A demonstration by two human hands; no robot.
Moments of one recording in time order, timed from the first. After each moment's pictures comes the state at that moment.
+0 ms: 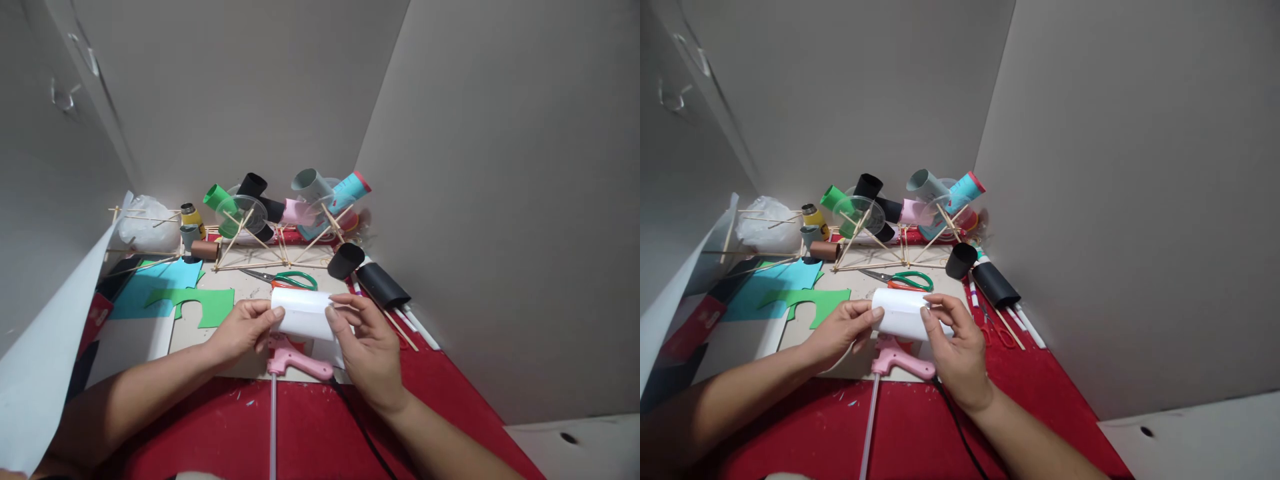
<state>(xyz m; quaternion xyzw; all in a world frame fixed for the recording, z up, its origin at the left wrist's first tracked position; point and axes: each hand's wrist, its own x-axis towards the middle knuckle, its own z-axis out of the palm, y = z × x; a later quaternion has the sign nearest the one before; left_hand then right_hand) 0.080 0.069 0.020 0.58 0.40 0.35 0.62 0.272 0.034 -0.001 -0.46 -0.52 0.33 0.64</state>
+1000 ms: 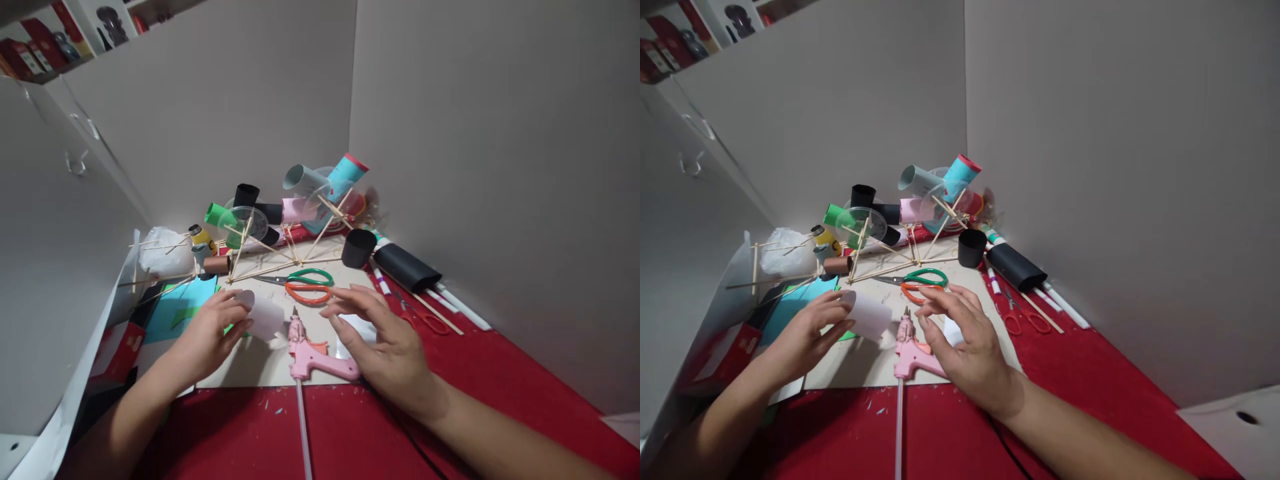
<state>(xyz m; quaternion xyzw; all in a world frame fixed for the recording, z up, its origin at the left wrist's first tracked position) 0.020 0.066 0.079 0.90 0.40 0.14 0.07 0.280 0.035 0.007 -0.37 -0.69 0.09 0.61</state>
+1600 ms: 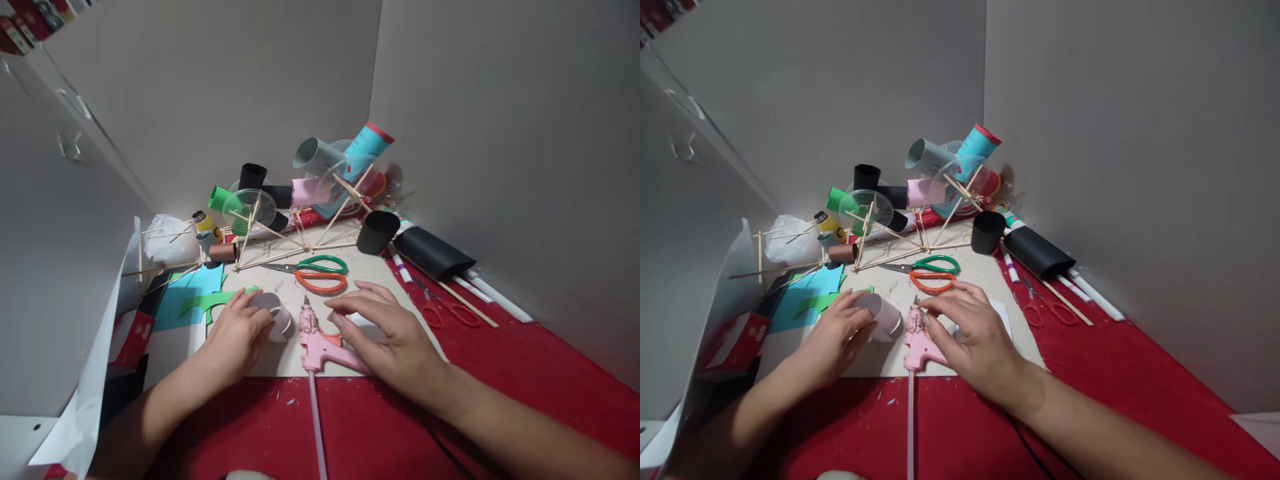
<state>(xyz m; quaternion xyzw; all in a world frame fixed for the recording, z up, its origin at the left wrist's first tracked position) 0.031 0.063 0.041 0.91 0.41 0.07 -0.03 0.278 0.045 0.002 -0.37 -0.76 0.06 0.53</state>
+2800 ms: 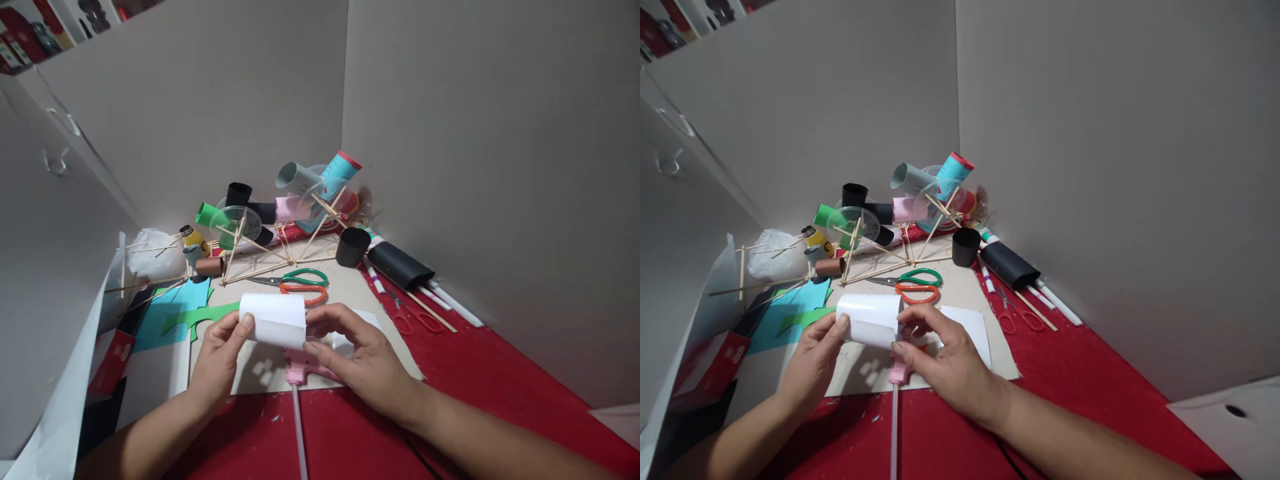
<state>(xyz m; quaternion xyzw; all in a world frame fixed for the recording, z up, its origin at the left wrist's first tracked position) 0.054 0.050 0.029 0.53 0.46 0.47 0.52 0.269 0.029 0.009 -0.39 -0.65 0.35 0.55</state>
